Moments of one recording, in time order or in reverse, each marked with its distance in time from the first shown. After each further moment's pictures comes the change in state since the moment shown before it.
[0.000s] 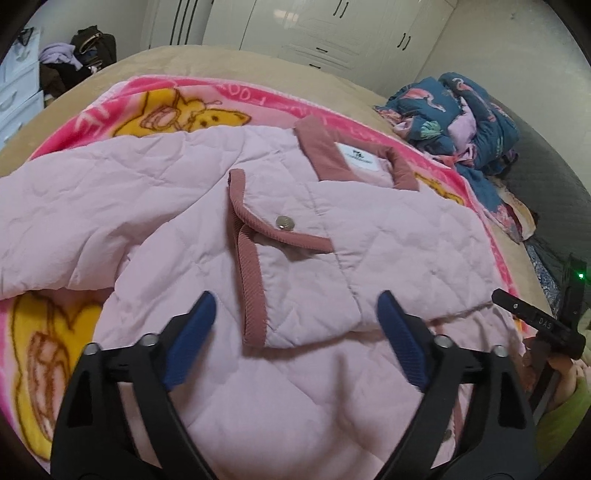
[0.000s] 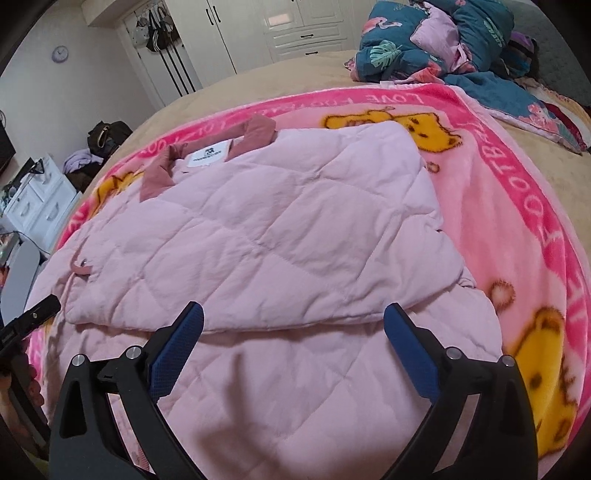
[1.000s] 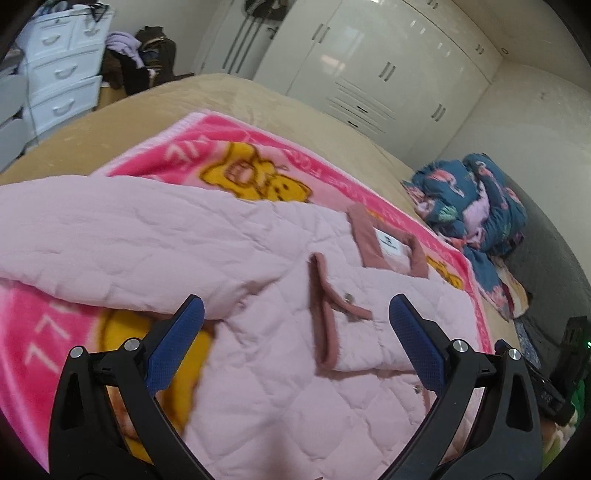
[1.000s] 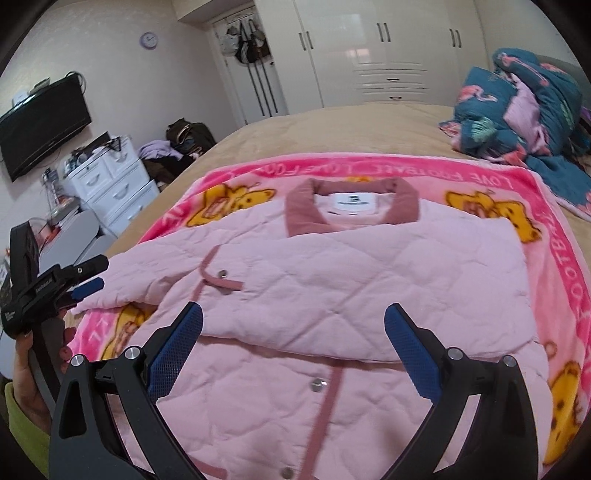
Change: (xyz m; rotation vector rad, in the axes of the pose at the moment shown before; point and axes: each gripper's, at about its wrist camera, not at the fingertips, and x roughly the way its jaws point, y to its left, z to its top) left arm -0.093 0.078 0.019 -0.215 -0.190 0.033; right arm -0.060 0.152 0.009 -0.228 -0.120 0.201
